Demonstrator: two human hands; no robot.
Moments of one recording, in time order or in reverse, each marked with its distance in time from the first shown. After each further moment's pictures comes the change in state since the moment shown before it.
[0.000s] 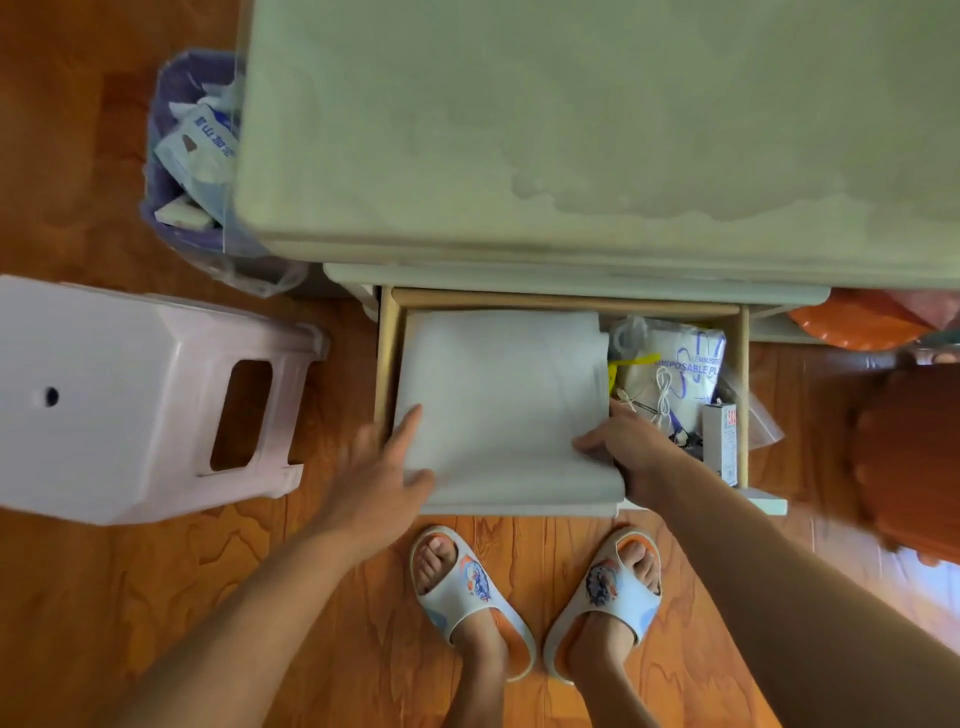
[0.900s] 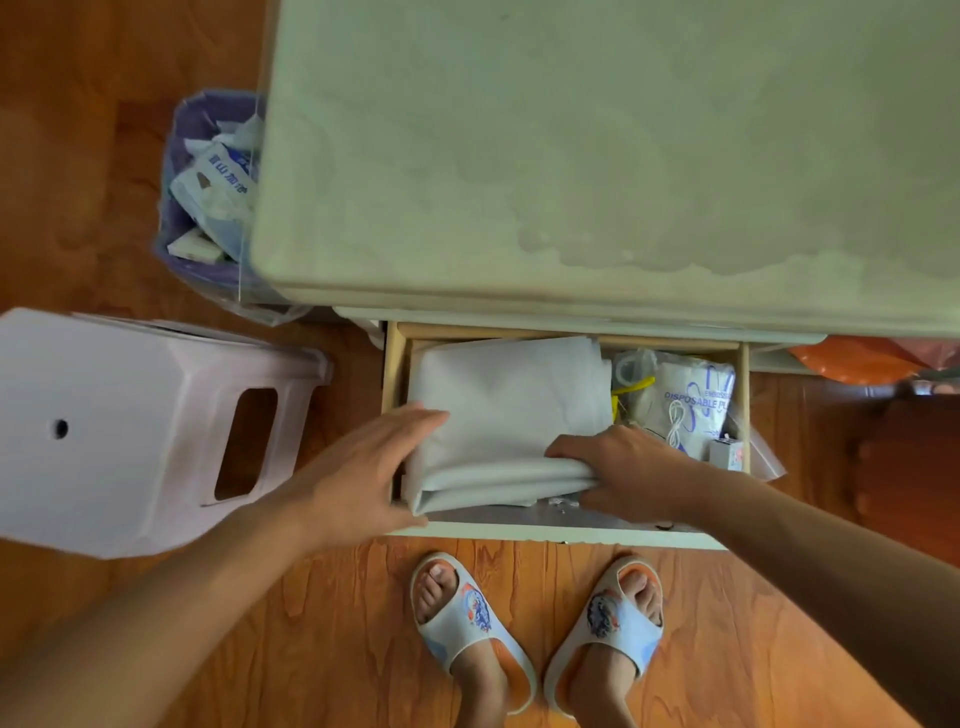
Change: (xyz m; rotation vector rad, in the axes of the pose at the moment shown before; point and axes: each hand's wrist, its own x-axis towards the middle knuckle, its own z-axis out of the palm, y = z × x) left_hand 0.026 -0.005 -0.060 0.209 -0.047 0.575; right_hand -0.028 -0.050 -0.003 -1.609 -0.233 -0.638
